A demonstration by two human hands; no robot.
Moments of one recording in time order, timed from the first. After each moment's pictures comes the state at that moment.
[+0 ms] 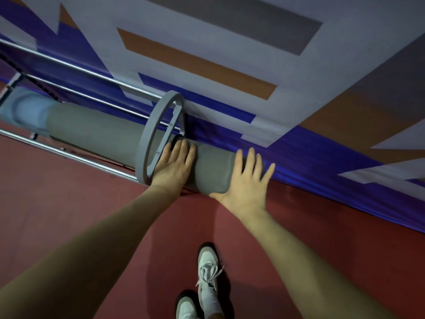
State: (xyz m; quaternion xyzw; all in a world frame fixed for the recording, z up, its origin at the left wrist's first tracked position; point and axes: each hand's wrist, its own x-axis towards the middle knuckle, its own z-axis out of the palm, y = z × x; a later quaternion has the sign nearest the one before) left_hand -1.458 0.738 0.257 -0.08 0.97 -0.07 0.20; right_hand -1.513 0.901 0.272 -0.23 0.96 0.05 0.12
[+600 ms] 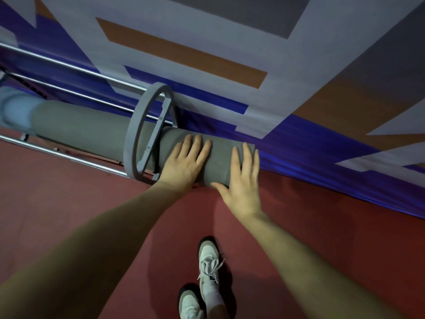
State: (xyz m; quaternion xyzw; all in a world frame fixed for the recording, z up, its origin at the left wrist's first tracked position) left_hand -1.465 0.757 0.241 0.00 1.00 -0.05 0.04; right_hand -1.503 0.919 0.249 -0.24 0.95 -0.18 0.05
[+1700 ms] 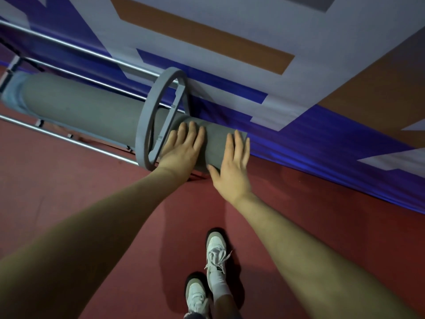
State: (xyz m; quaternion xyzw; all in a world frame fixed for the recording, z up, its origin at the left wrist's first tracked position) left_hand -1.468 0.741 0.259 -0.08 0.96 -0.08 0.24; right_hand -1.504 0.875 0.222 -0.27 0.94 -0.18 0.12
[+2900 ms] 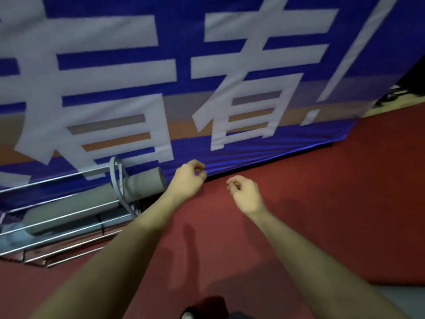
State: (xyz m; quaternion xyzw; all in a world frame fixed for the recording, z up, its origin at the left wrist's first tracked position) left_hand -1.243 0.958 0.619 0.02 0.89 0.44 0.10; right_hand -1.212 1.129 0.560 0.11 0.87 -0.47 -0.01
